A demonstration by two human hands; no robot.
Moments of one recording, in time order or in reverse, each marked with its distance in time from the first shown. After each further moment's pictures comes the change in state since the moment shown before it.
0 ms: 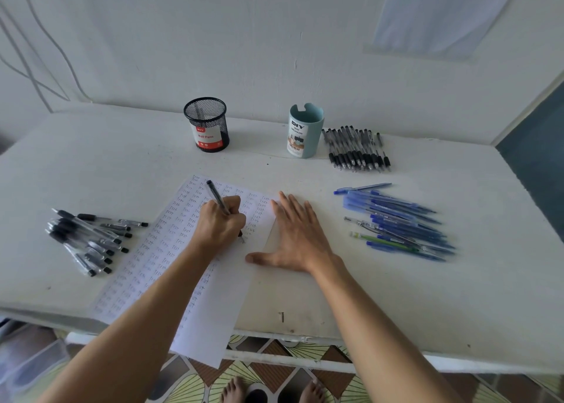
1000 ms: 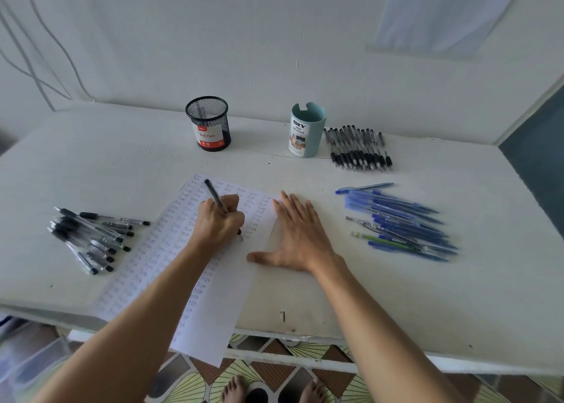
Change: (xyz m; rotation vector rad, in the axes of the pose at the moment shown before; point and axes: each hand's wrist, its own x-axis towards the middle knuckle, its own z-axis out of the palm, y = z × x) left_hand 0.000 0.003 -0.003 0.053 0.057 -0.023; right_hand -0.001 -0.001 -0.001 -0.002 0.001 -0.002
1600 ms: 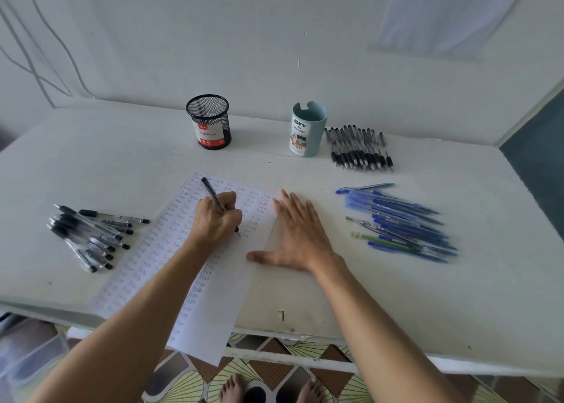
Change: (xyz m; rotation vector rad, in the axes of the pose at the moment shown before) left_hand 0.001 -0.005 -0.003 -0.049 -0.021 -0.029; right_hand 0.000 -0.001 -0.003 0.010 -0.017 -0.001
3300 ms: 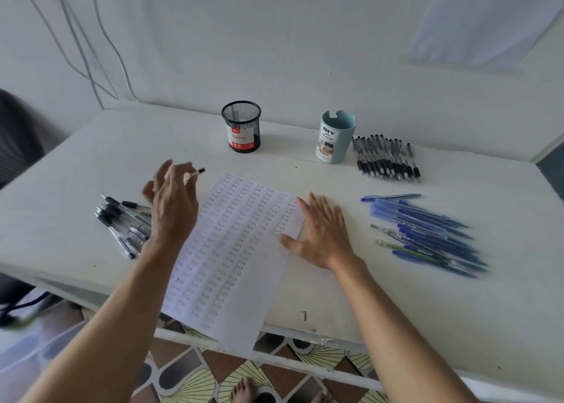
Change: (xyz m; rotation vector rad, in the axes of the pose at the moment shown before) left_hand 0.009 -0.047 -0.088 0.533 0.579 0.327; right_hand 0.007 0.000 0.002 0.079 0.027 0.056
